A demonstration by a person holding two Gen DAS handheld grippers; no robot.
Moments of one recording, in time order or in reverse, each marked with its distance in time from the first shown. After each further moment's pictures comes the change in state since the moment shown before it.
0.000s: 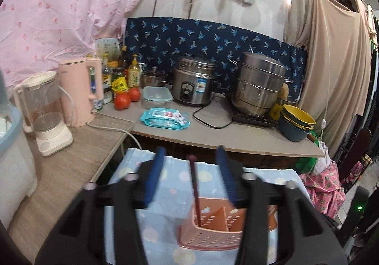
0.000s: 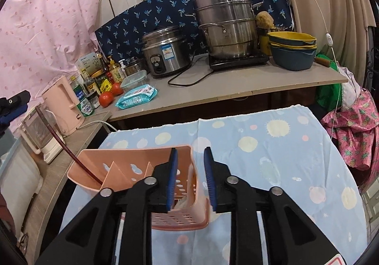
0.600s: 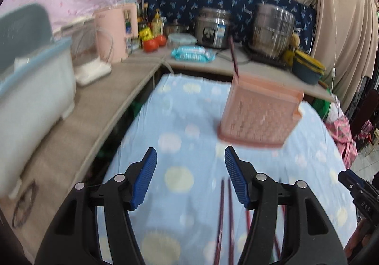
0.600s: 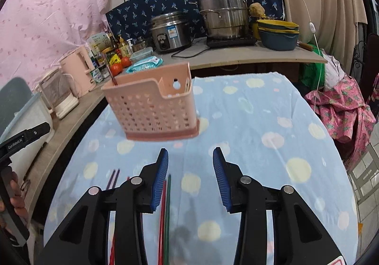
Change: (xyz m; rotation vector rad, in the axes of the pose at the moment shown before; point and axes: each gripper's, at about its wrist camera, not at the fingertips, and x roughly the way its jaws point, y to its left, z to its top) left arm -0.089 0.059 -0.149 0.041 0.267 0.087; right arm -0.129 -0.011 -0.131 -0.060 0.115 -0.029
